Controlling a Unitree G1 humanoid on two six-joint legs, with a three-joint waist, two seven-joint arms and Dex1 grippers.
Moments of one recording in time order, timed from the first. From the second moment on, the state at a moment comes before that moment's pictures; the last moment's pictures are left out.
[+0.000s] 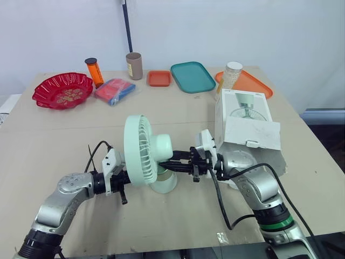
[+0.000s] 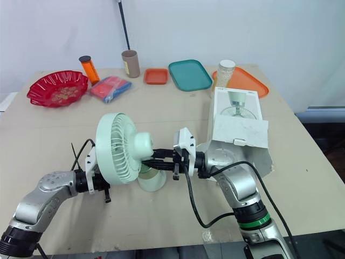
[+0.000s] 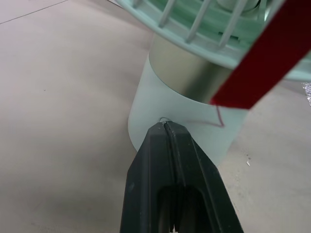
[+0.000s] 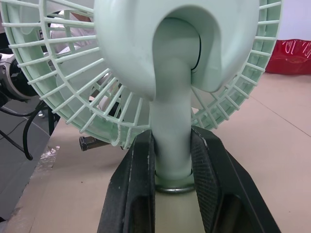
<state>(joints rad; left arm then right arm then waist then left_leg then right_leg) -0.10 0.57 -0.05 -0.23 -0.46 0.38 -0.99 -0.41 -0.41 0.21 -0.21 0.47 0.39 1.06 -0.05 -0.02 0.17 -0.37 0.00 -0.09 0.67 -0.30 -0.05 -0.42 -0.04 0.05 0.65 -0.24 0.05</state>
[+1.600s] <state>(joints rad) 0.00 0.63 0.19 -0.34 -0.57 0.45 -0.90 -0.42 -0.42 0.21 -0.20 0.48 0.40 1.08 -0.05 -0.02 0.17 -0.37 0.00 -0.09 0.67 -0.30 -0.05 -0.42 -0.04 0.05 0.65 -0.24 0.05</state>
